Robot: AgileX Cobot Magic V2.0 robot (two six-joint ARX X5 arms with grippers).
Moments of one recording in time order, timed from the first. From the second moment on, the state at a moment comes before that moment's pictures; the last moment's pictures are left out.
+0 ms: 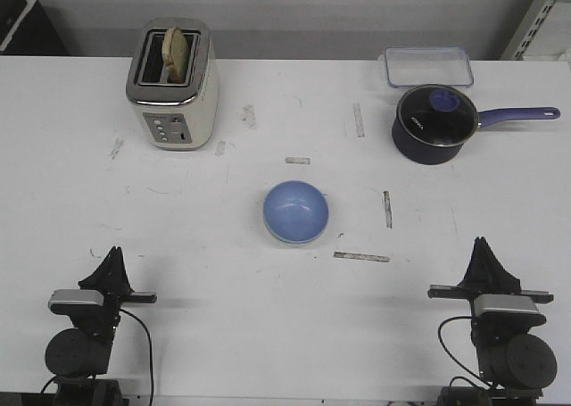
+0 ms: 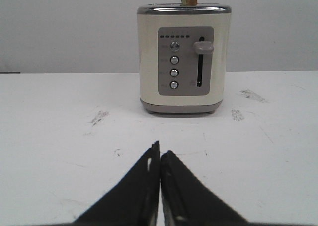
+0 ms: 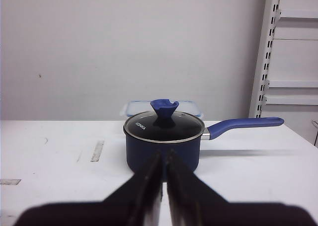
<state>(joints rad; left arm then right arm) -0.04 0.04 0.04 0.17 -0.05 0.01 -0.01 0.19 0.34 -0.06 0.03 0.00</state>
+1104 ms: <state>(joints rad) -0.04 0.01 0.03 0.15 -0.05 0.01 -0.01 0.19 0.34 -0.06 0.03 0.00</state>
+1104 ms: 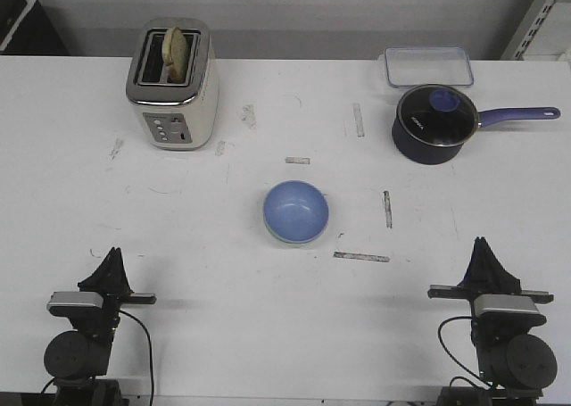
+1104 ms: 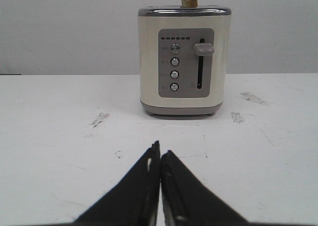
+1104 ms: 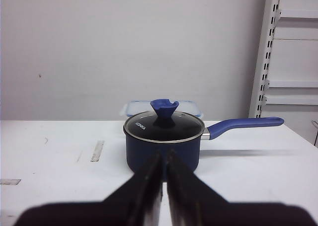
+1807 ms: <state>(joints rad) -0.04 0.01 0.03 0.15 -0.05 0.01 0.01 0.17 0.26 -0.05 0.03 0.00</state>
